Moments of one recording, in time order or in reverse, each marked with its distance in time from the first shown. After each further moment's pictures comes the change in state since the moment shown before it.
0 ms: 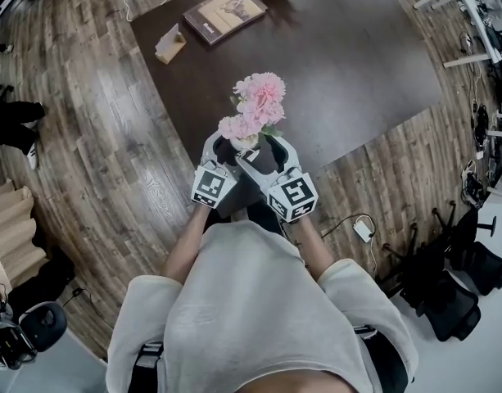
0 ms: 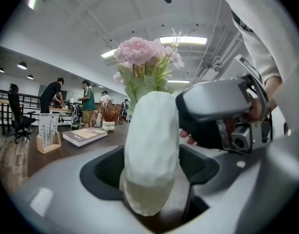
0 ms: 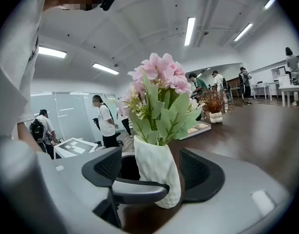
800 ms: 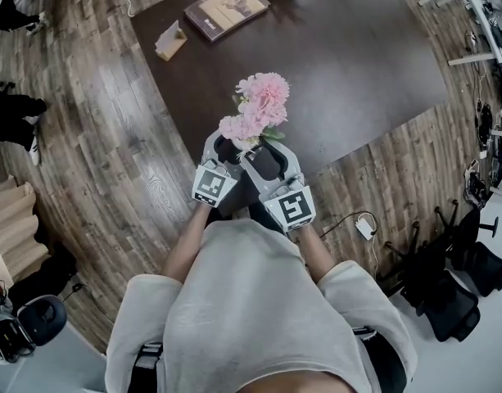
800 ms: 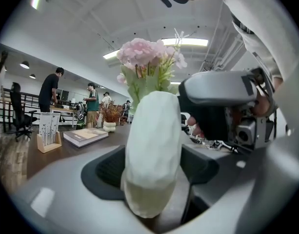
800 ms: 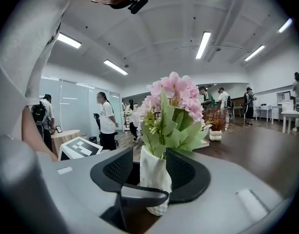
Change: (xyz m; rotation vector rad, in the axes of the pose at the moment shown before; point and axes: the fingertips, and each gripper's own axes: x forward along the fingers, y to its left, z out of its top) left arm 0.004 0.004 0.001 -0.016 -0.021 0.012; right arm -0.010 0.010 0.020 -0.176 -0.072 -0.044
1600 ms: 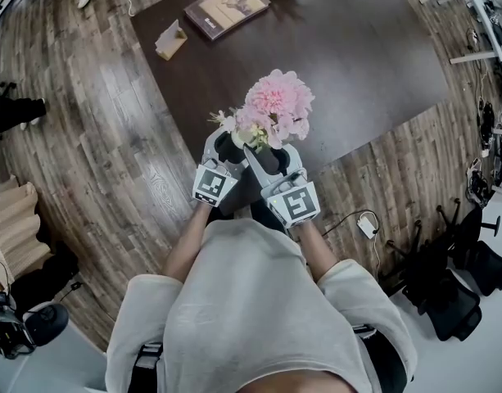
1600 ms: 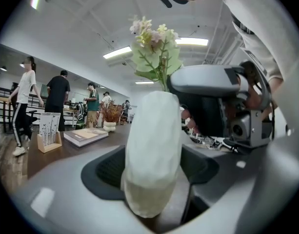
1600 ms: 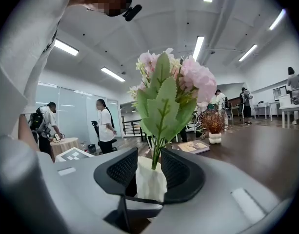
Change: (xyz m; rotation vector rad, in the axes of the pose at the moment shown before) left arm -0.002 -0.001 0.000 0.000 0.003 0.001; right arm 0.002 -0.007 0.018 0.055 -0.067 -0.012
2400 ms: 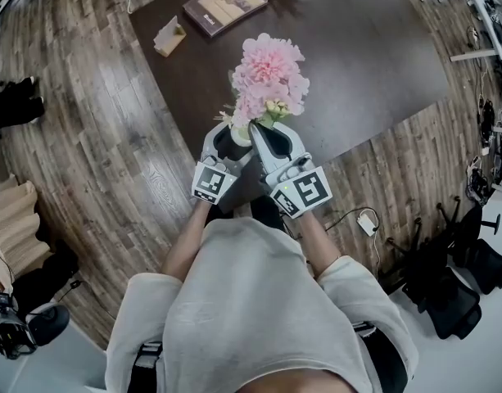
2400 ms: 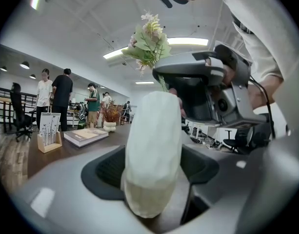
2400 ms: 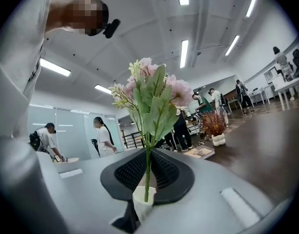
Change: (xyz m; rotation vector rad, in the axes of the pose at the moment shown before) left arm 0.000 0.000 0.000 0.000 0.000 0.003; right arm 0.012 -0.015 0.046 0.170 -0.128 0.030
